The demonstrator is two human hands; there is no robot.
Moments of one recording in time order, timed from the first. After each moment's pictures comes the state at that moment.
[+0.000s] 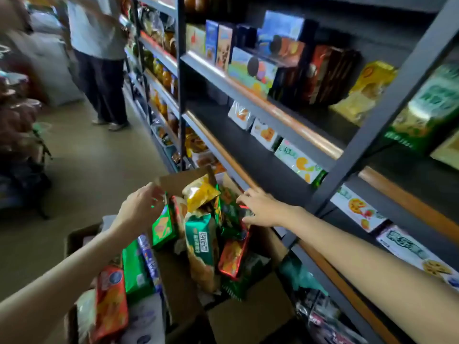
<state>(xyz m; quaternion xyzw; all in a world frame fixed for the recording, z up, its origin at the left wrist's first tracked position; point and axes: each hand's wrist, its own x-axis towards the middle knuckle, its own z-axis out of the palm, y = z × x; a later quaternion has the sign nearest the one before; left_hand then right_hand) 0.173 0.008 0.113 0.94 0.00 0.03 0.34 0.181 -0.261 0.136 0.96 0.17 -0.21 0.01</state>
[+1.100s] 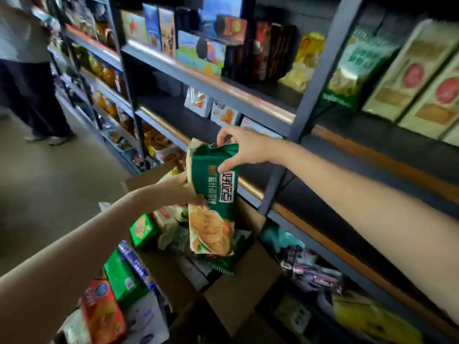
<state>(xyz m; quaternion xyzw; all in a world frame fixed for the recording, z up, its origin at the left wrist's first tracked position) 0.186 -0.072 0.125 0.82 -0.24 -0.28 0.44 0.129 -0.260 0.244 0.96 0.07 -0.07 -0.27</state>
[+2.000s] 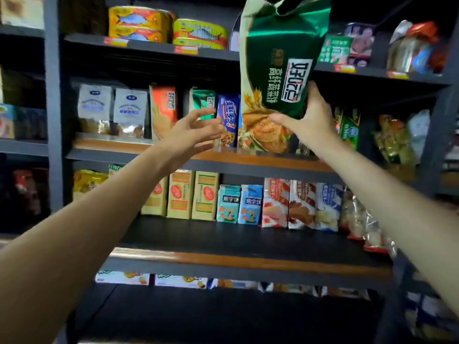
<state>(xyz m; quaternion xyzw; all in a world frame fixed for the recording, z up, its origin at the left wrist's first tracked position) -0.099 -0.381 0.487 0.41 -0.58 -0.23 0.66 -0.310 -0.462 0.527 0.77 -0.22 0.60 -0.02</state>
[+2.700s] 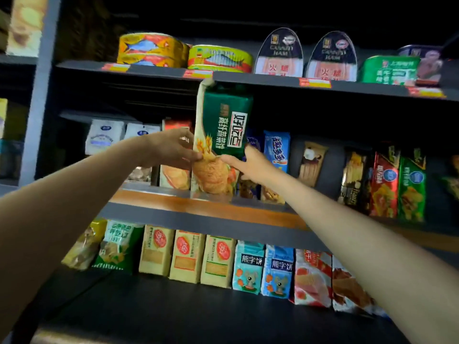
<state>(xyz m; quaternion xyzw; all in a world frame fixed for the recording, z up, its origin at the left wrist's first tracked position) 0.041 -0.474 0.559 0.60 -0.60 -0.10 0.51 -0.129 -0.586 0.546 0.89 -0.19 0.38 -0.15</state>
